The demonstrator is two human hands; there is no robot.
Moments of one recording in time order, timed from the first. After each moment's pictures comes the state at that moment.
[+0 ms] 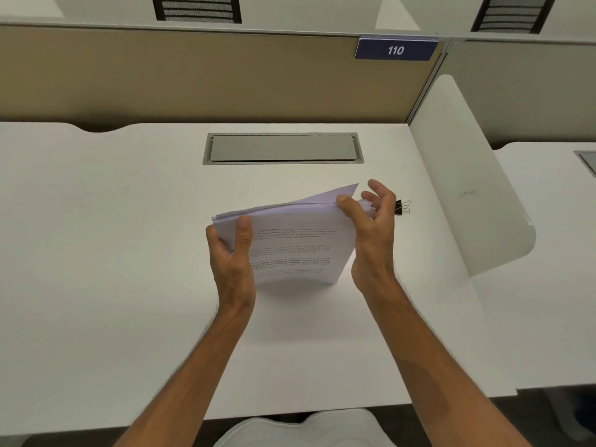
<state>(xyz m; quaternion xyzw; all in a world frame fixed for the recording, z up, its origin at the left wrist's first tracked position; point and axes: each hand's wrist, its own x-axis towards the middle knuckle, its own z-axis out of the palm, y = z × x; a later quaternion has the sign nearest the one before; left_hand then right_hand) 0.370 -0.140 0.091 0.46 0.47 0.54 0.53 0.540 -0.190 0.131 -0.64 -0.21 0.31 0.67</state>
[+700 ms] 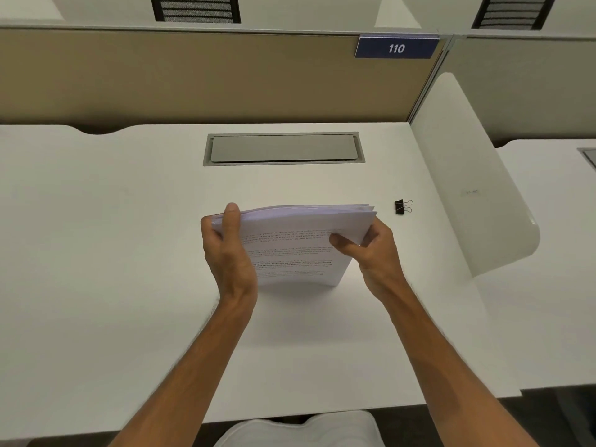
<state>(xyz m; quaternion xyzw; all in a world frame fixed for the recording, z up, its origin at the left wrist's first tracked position) 0.377 -0.128 0.109 0.42 0.52 0.56 0.49 0.565 -0.210 0.100 -0.61 -0.36 0.37 0.60</state>
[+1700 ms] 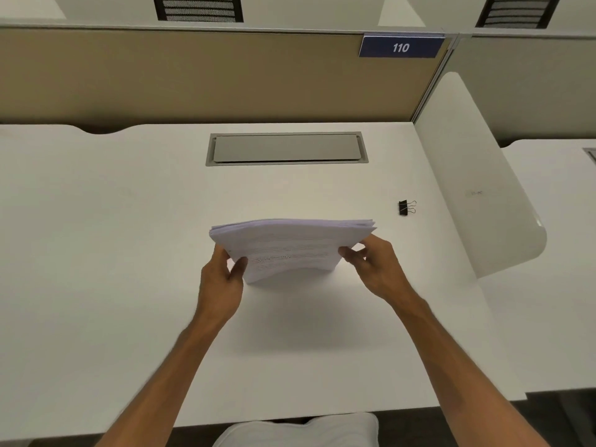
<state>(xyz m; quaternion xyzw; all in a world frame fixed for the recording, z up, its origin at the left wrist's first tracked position) 0.314 -0.118 0.042 0.67 0.54 0.31 0.41 0.588 -0.221 0.069 -0.72 -0.51 0.26 0.40</state>
